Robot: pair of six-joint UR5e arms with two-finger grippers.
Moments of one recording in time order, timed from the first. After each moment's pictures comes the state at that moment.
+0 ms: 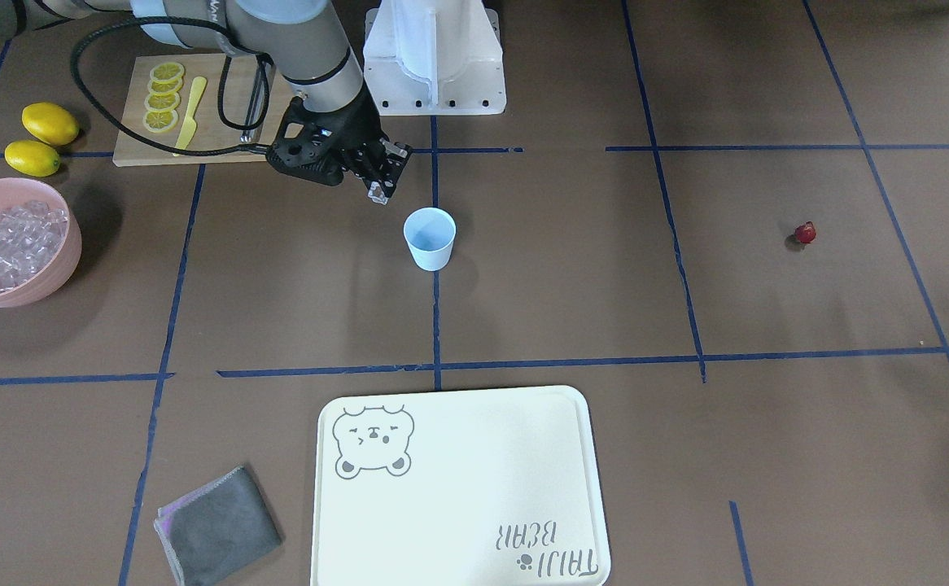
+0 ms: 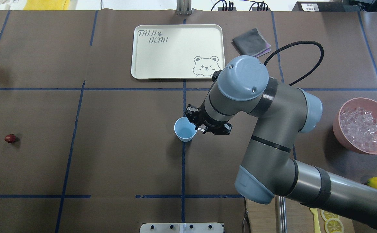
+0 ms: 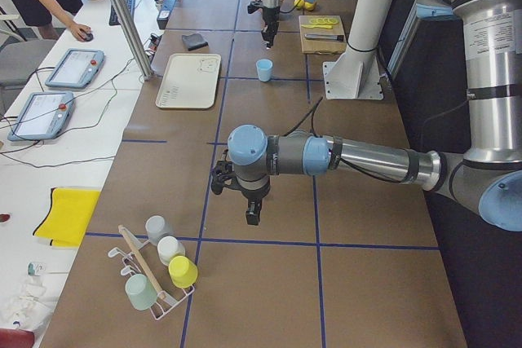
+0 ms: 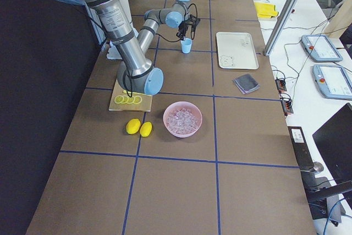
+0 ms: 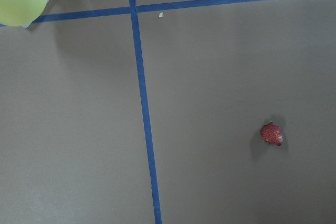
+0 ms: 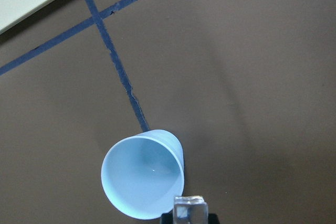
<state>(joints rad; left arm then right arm) -1.52 -1.39 -1.90 -1.42 -2.42 0.09 0.52 -0.91 1.83 -1.61 1.96 1.68</state>
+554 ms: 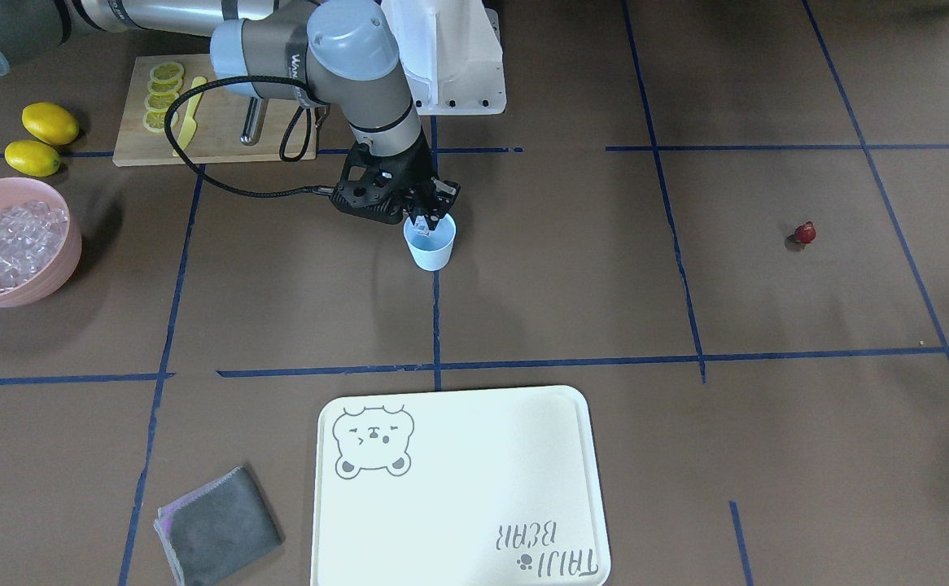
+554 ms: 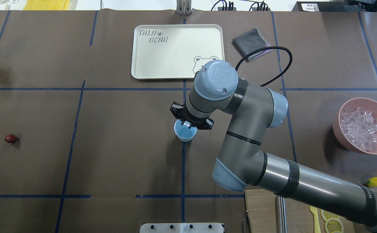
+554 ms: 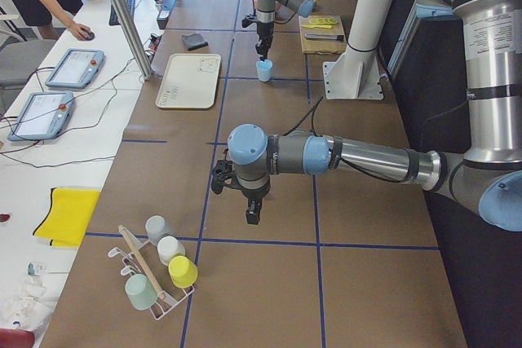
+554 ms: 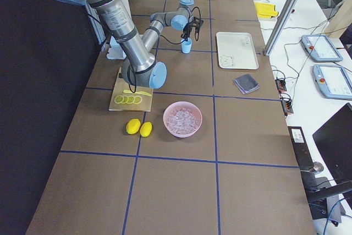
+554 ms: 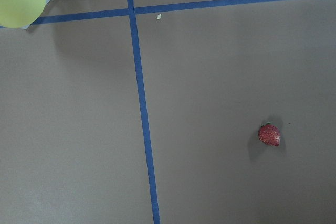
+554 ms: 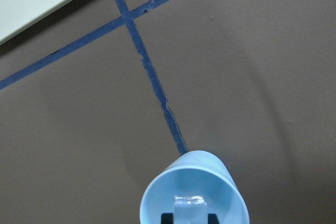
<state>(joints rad) -1.52 -1.39 -1.90 -1.42 -2.42 0.09 0.51 -0.83 1.65 -1.46 1.93 1.69</state>
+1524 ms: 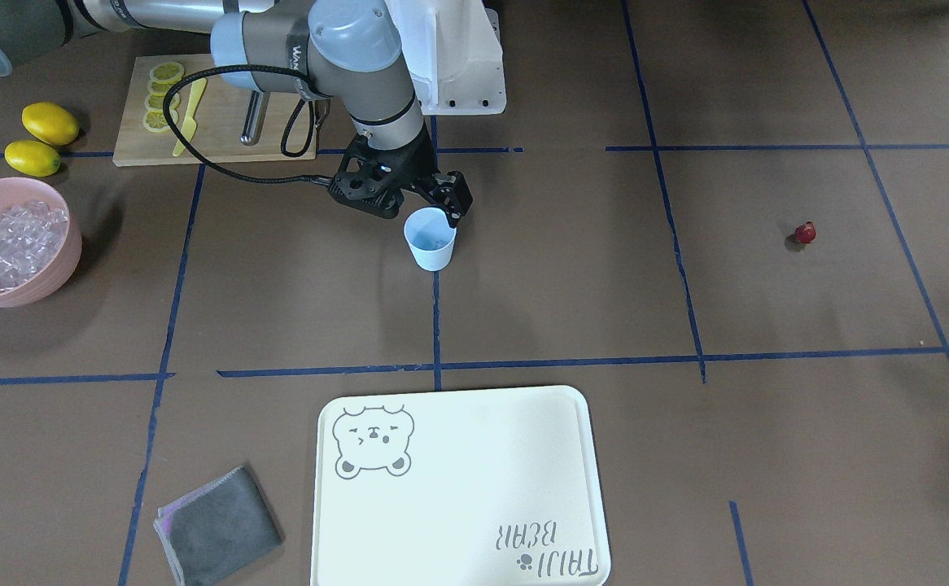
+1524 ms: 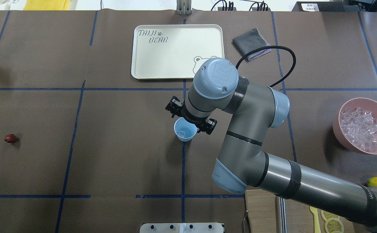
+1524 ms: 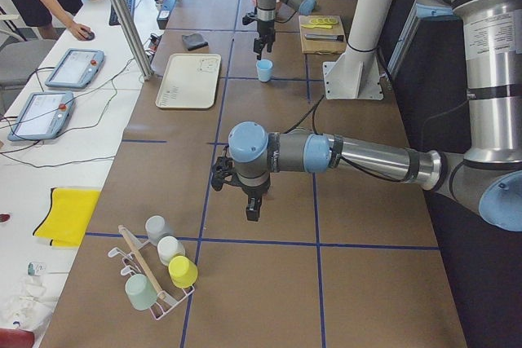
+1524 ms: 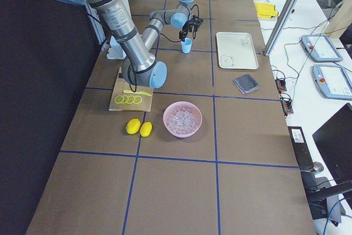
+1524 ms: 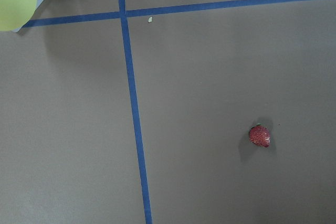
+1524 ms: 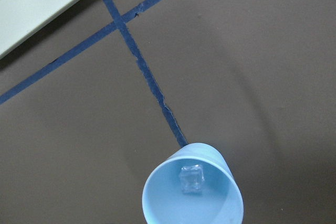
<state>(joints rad) -1.52 -1.39 -1.91 -1.42 -2.44 0.08 0.52 -0.83 1.70 -1.52 1.93 1.77</state>
